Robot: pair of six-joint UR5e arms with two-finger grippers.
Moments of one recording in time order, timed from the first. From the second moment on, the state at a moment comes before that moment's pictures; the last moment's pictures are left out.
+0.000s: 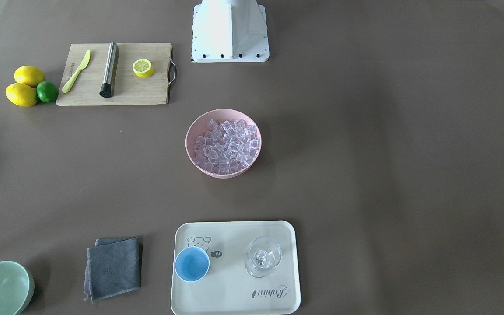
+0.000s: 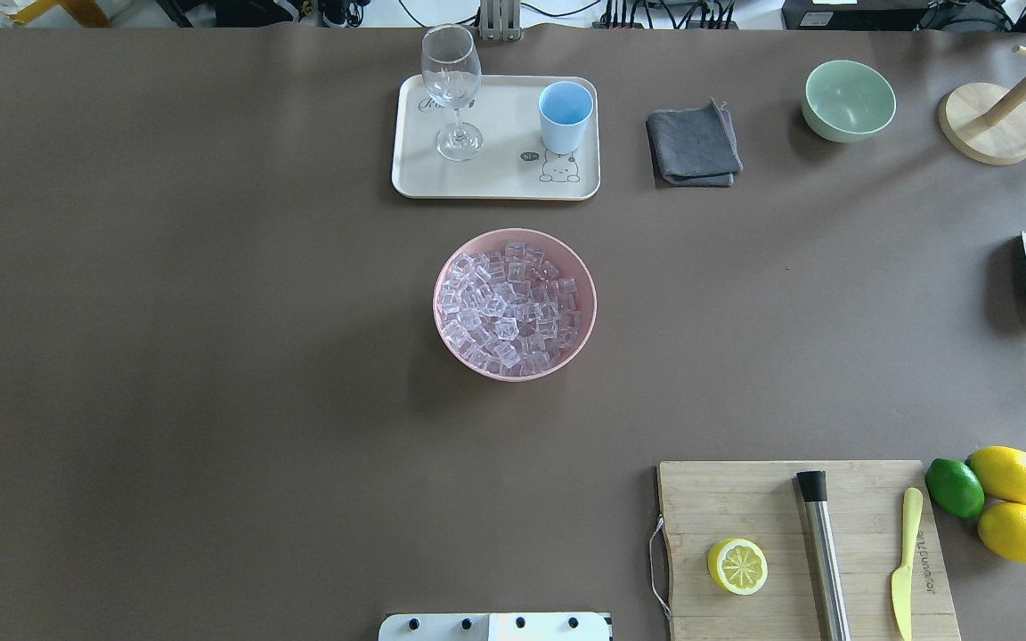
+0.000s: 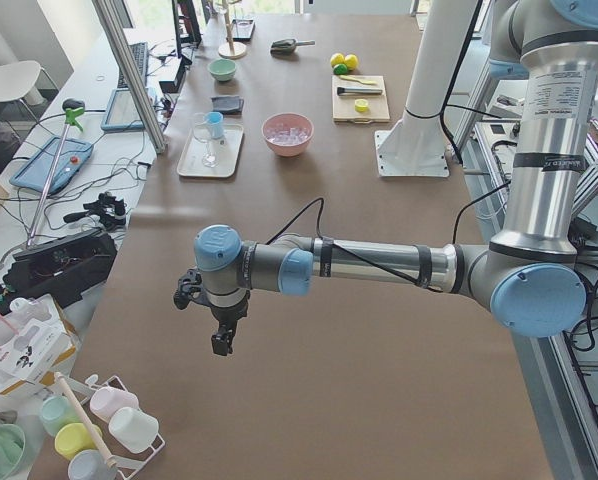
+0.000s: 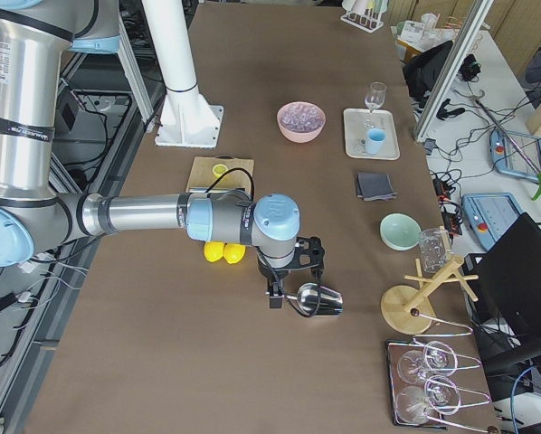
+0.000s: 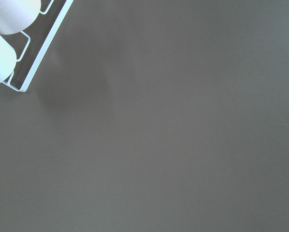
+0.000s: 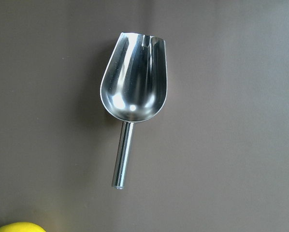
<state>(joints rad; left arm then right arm) -1.53 -1.64 -1.55 -1.63 -2.26 0.10 1.61 -1.76 1.85 -1.70 2.35 -0.14</state>
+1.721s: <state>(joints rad) -1.52 -1.65 -1.55 -1.65 -2.25 0.11 1.54 -1.82 1.87 -1.46 2.33 0.19</state>
